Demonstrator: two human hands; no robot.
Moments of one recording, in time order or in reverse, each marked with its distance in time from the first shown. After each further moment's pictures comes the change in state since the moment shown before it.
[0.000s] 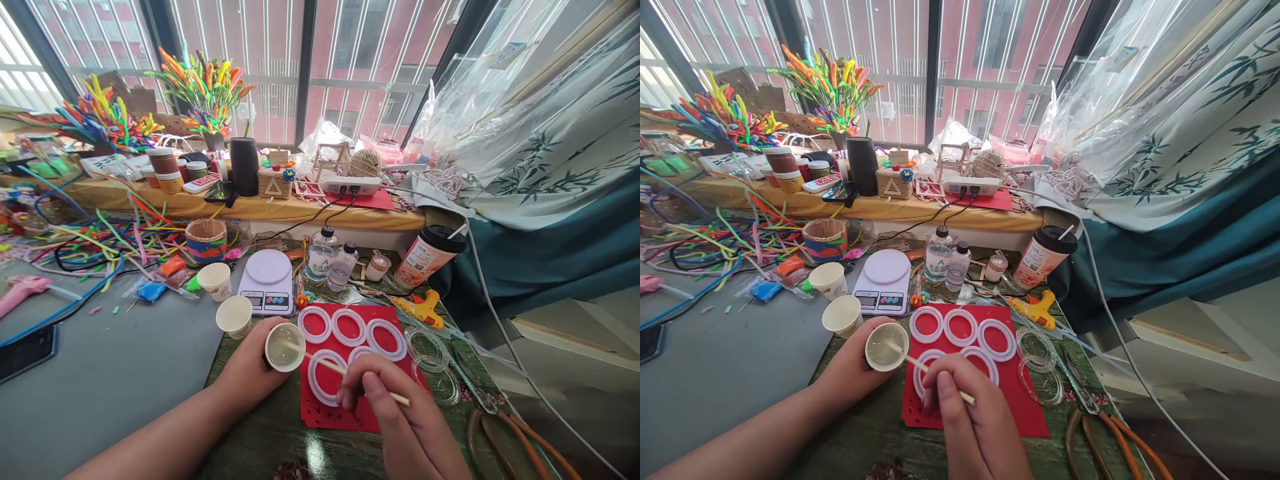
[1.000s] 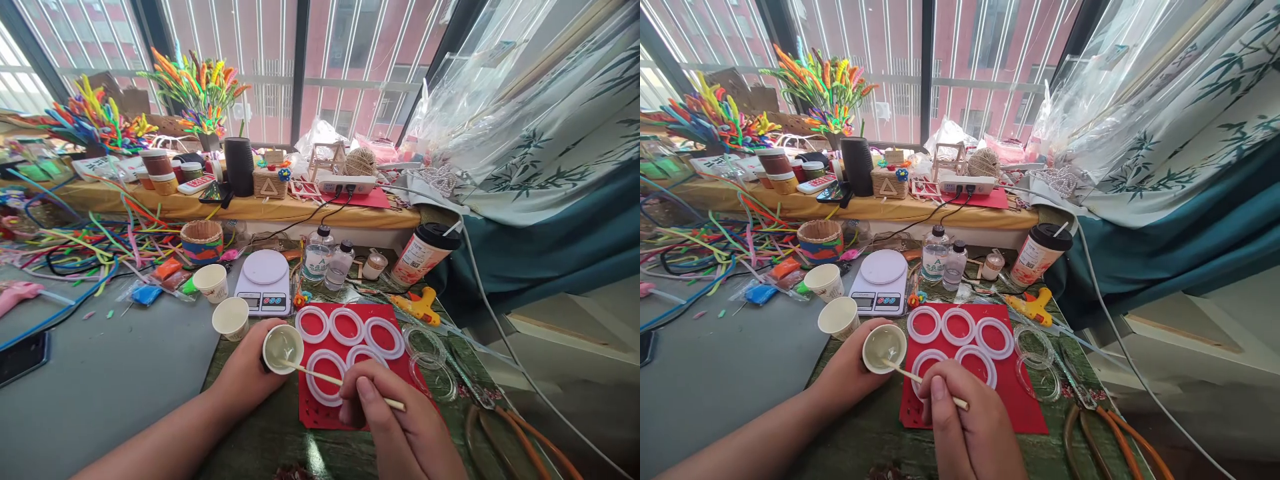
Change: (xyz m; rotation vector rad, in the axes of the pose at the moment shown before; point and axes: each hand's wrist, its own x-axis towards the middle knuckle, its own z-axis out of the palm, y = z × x) left_hand 0.000 -0.002 0.000 0.023 0.020 -0.007; right_hand -0.004 -0.003 0.005 -0.076 0.009 -0.024
